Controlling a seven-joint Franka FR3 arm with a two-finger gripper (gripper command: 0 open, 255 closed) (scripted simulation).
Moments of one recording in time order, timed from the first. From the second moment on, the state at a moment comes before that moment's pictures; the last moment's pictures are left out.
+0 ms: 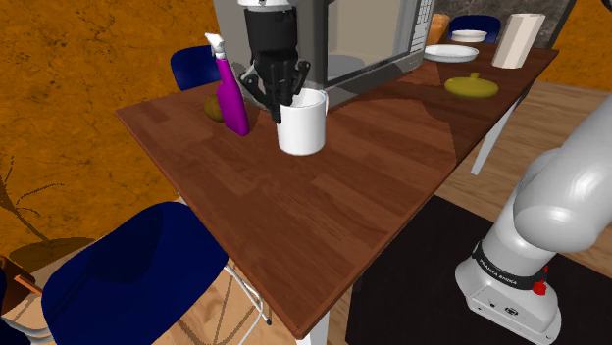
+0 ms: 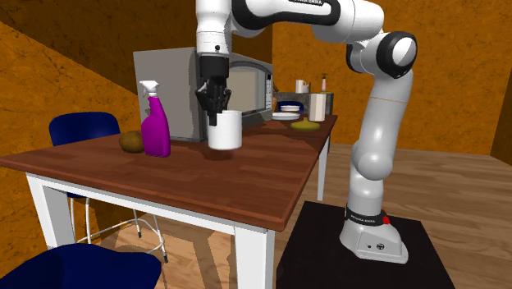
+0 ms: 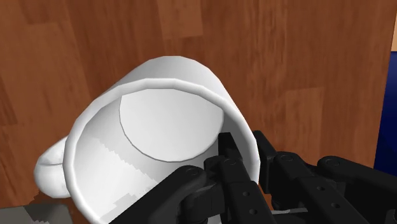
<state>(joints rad) 0.06 -0.16 0.52 -1.71 0.06 1.60 0.63</state>
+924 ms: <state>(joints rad) 0.07 -0.07 0.54 -1.42 0.01 1.40 0.67</state>
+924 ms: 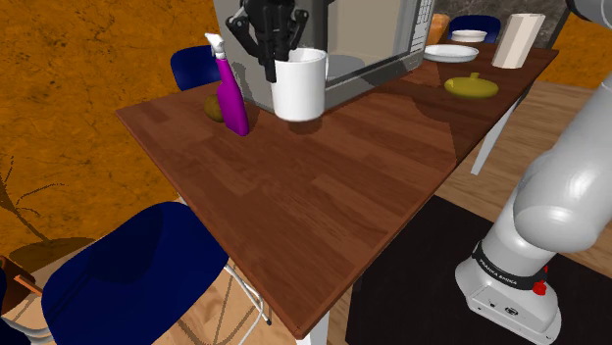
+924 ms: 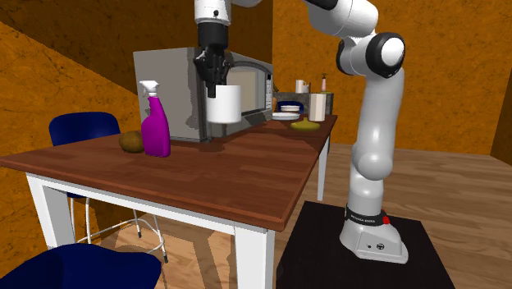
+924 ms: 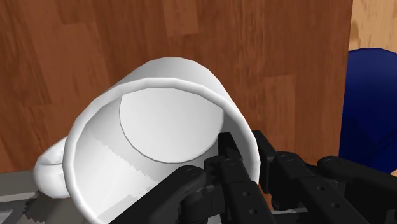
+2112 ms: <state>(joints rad) -0.03 -0.27 0.37 -1.50 0.09 1.29 0.42</state>
